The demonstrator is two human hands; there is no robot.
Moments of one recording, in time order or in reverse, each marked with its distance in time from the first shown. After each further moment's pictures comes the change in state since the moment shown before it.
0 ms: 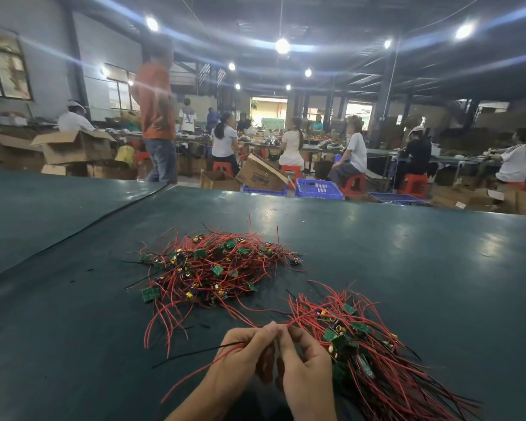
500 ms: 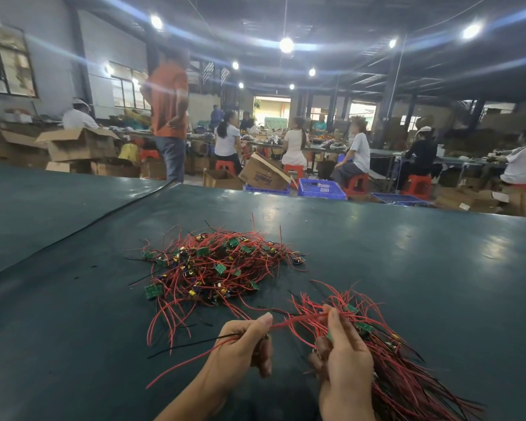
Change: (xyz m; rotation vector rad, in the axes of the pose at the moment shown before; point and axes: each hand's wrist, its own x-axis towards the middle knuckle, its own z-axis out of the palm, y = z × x) left_hand 0.001 0.006 -0.008 0.023 -0.056 0.072; right_hand 0.020 -0.019 -0.023 0.417 0.214 0.108
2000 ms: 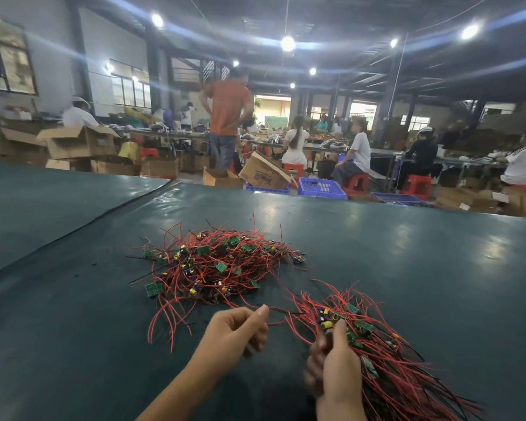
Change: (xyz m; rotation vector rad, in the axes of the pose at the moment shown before) left_hand 0.005 0.007 -0.015 0.183 0.114 -0.119; right_hand -0.007 0.002 -0.003 -0.178 -0.018 0.223
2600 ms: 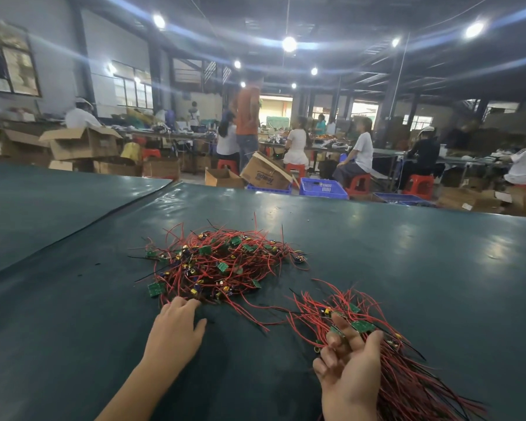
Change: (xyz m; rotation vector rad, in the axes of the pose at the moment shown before) left_hand 0.030 -0.052 -0.076 1.148 0.341 0.084; right_hand 0.007 -0.006 -0.010 0.428 -0.029 -0.052
